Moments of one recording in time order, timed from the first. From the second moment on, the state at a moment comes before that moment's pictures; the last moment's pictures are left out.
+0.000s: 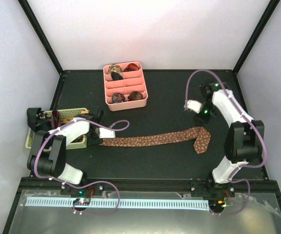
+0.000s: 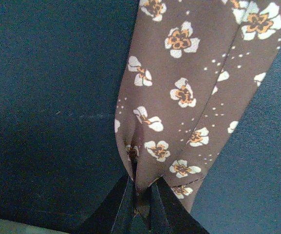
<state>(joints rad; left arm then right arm) -0.22 1.48 0.77 -0.71 -0.08 1.12 0.07 1.72 1.43 -1.23 -0.05 -0.97</state>
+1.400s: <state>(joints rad) -0.18 1.48 0.80 -0.69 0.01 1.09 -0.23 1.94 1.54 -1.24 -0.10 -0.92</state>
